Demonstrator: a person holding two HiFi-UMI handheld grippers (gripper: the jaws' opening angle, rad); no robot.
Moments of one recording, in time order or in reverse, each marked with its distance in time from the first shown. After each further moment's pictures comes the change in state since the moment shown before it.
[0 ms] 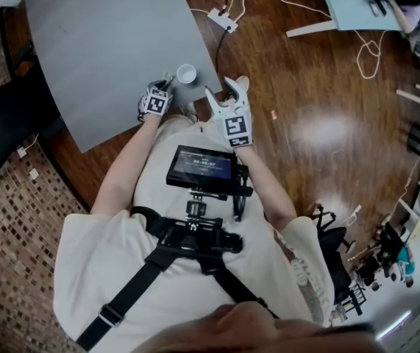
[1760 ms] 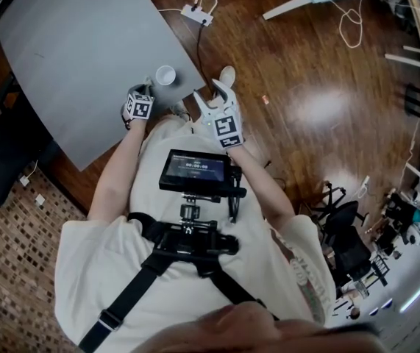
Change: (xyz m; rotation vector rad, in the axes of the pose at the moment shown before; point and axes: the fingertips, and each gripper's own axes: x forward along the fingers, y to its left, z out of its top) left arm 0.012 0.037 -0.010 0.128 0.049 0.095; right arm -0.013 -0.003 -0.026 0.061 0.043 -0.083
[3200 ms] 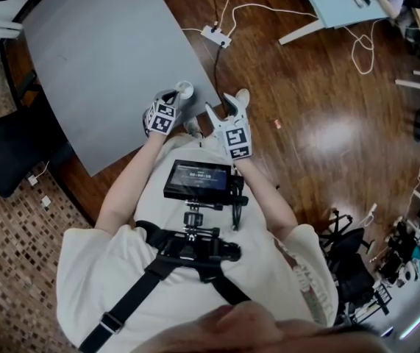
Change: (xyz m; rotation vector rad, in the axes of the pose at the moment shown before) left arm -0.080 -0.066 0.122 0.082 -0.216 -0.153; right arm 0.011 -0.006 0.005 0.056 -0.039 0.030
